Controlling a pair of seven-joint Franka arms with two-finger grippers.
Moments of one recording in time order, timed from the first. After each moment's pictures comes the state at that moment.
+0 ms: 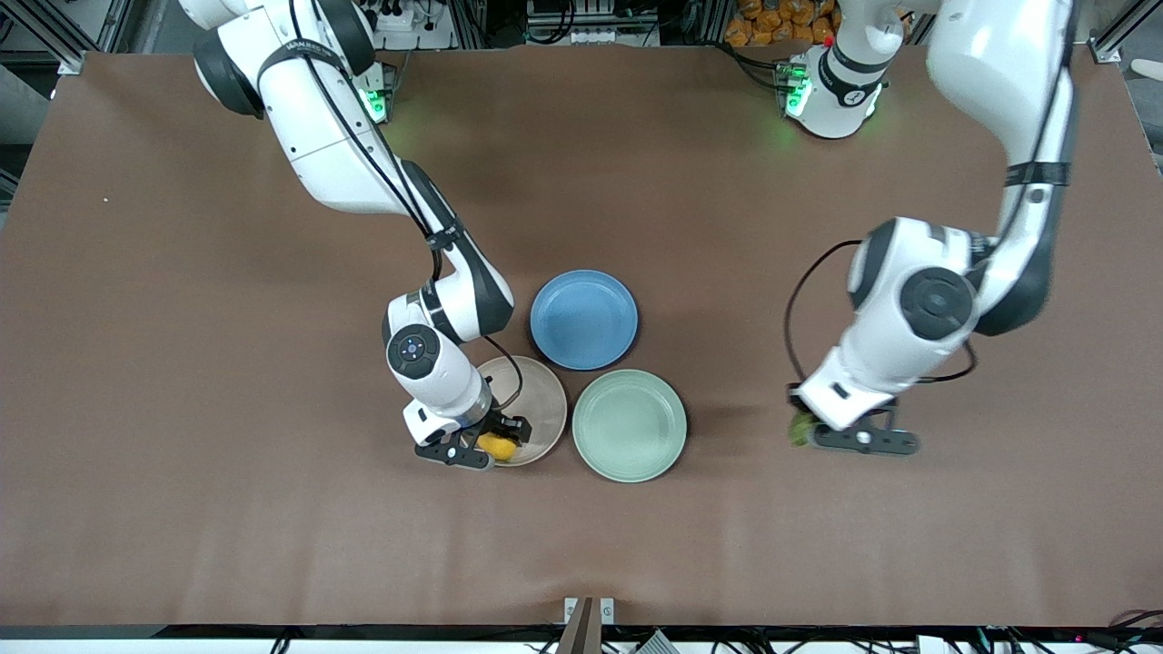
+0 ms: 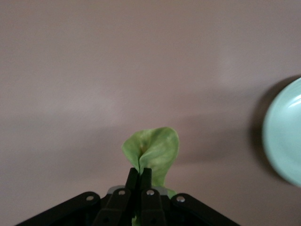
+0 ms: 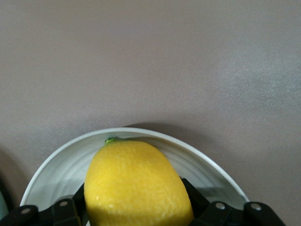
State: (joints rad) left arm -0.22 0.51 -0.07 -1.55 0.11 2.13 -0.21; right arm 0.52 0.95 -0.06 -1.32 0.19 2.50 0.57
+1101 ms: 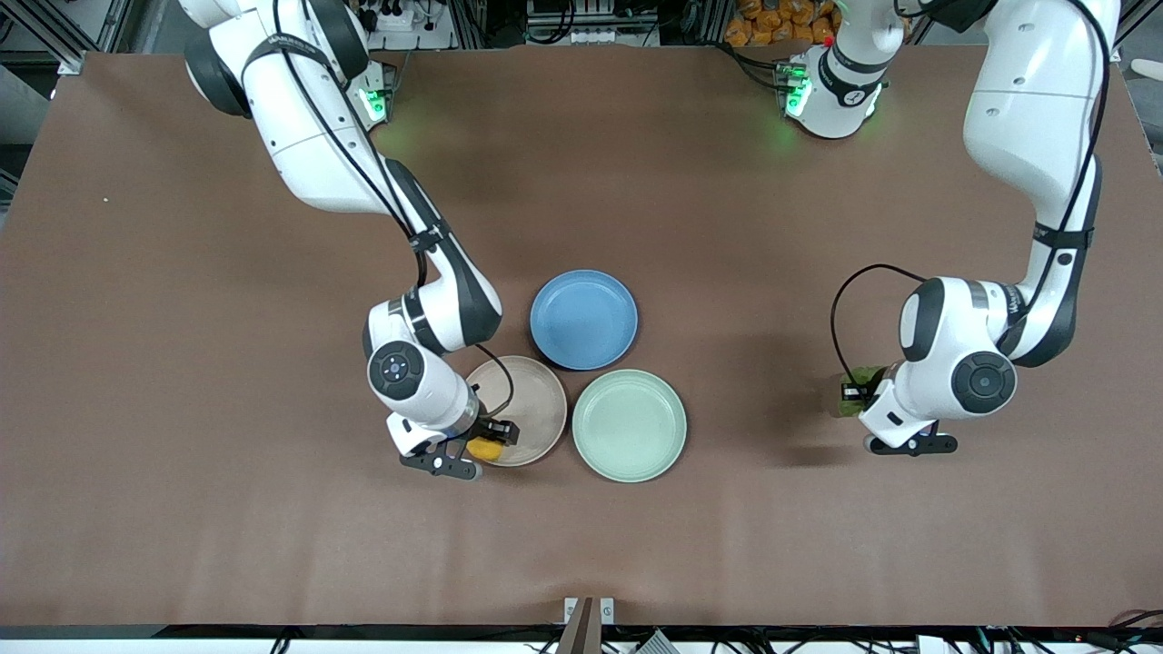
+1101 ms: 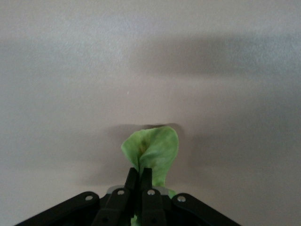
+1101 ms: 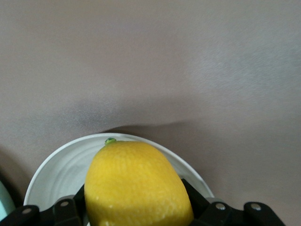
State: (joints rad) left arm -0.05 0.67 -0.08 -1.63 0.11 2.11 -0.19; right arm 0.48 0.95 -0.06 -1.21 0.19 2.27 0.56
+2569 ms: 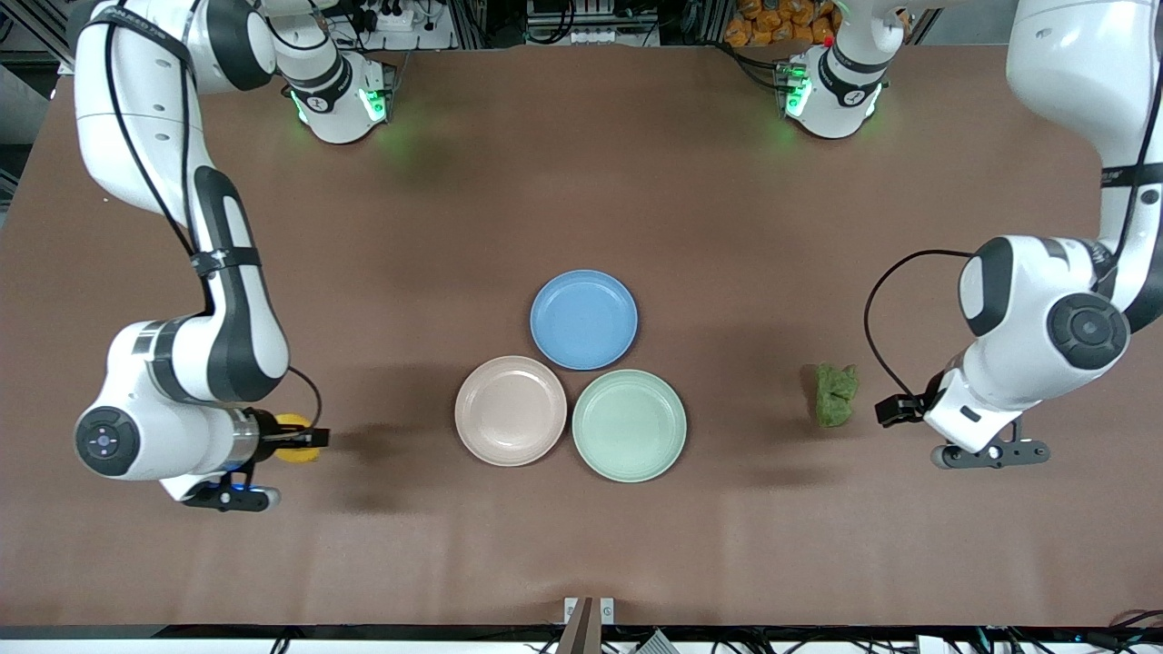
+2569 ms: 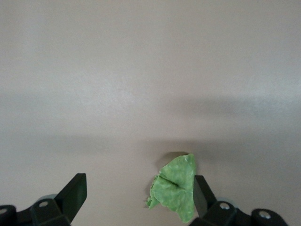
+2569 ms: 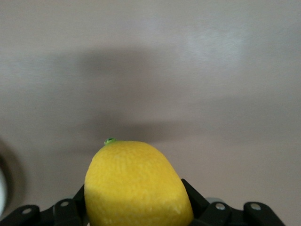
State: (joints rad) left arm -0.03 0.50 -0.08 -1.57 0.11 2.14 -0.19; right arm 0.12 0.84 -0.07 -1.12 0.12 1.79 0.10
